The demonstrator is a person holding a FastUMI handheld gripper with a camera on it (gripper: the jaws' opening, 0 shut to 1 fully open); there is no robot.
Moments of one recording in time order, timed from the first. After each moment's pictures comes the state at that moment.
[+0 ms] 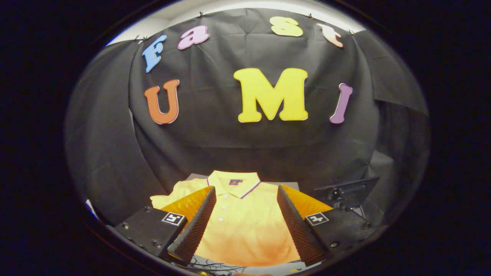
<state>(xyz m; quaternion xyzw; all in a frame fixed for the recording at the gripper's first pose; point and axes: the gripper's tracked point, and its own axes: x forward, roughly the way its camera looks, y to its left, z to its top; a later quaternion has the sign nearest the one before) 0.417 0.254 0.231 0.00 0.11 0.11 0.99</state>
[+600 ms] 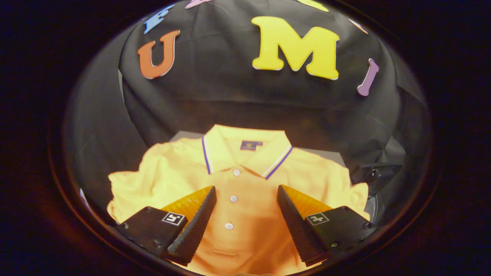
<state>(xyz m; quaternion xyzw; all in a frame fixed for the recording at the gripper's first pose) 0.505 0.307 0.108 -0.05 0.22 0.10 0.97</state>
